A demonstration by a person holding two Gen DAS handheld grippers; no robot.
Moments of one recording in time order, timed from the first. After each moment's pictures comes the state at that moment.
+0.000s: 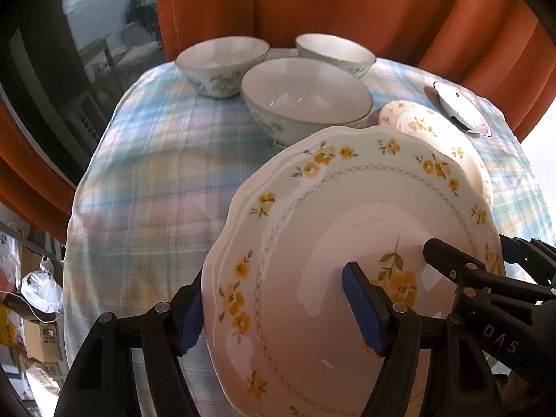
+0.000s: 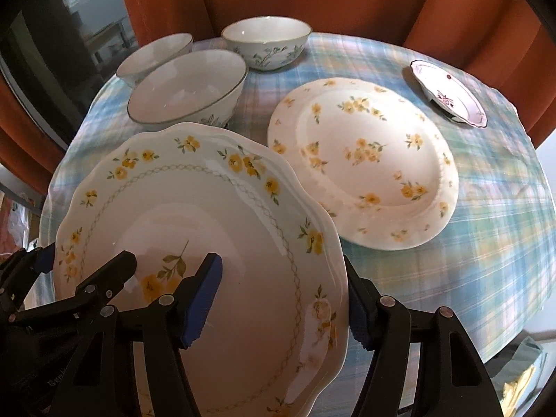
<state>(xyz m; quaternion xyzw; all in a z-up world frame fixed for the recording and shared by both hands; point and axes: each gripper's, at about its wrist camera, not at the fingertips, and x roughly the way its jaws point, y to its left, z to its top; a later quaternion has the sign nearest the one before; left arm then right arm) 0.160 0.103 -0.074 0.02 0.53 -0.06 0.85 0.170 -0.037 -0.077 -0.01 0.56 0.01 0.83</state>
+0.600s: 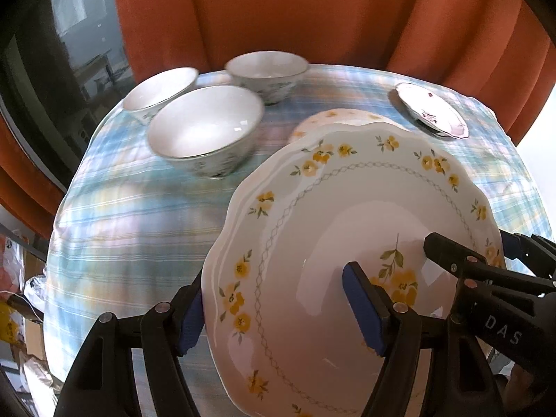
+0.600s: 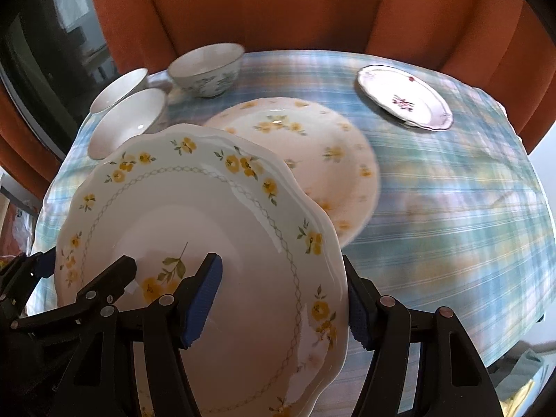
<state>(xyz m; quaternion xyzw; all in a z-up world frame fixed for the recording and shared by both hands) 0.150 -0.014 -0.061 0.03 0.51 -0.05 0.86 0.168 -0.150 -0.058 0.00 0.53 0.02 0.84</state>
